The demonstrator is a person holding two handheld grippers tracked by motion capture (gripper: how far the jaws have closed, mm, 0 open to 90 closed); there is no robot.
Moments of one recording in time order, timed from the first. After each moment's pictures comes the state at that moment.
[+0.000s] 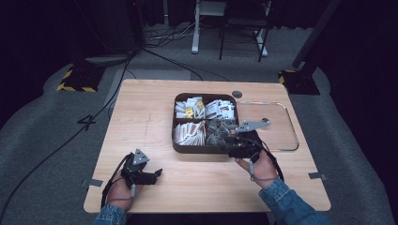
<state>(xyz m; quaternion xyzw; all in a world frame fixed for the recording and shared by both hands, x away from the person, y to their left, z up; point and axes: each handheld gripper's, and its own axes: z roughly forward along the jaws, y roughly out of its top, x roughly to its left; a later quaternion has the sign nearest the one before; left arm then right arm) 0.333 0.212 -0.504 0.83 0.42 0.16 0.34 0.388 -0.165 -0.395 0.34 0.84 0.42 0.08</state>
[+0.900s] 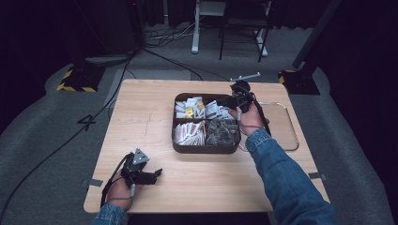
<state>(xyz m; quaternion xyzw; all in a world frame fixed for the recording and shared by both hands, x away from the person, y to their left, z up) 0.334 0.213 -0.504 0.83 0.41 0.16 0.34 0.538 -0.148 -0.363 0.45 0.80 0.38 0.10</state>
